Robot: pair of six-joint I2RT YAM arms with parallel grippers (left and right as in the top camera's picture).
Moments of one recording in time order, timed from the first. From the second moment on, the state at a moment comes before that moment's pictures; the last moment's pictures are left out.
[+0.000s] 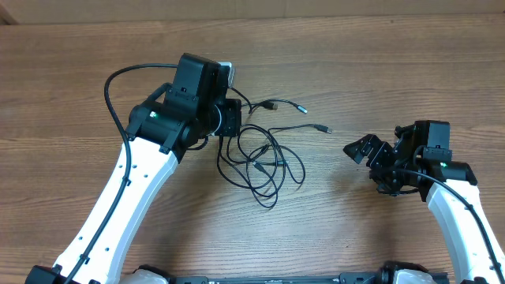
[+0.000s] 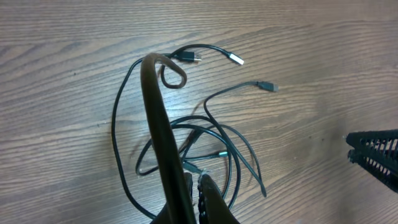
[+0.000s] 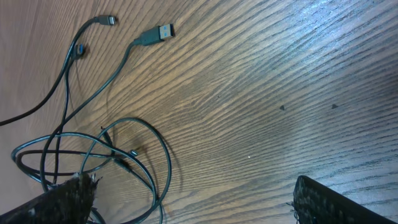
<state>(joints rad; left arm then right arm) -0.39 1.46 1.43 -0.92 0.17 -0.33 -0.14 1.26 0.74 -0.67 -0.49 0.54</state>
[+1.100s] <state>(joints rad) -0.45 1.46 1.43 -1.02 0.16 -0.41 -0.12 1.25 0.74 -0.68 -0.81 0.70</state>
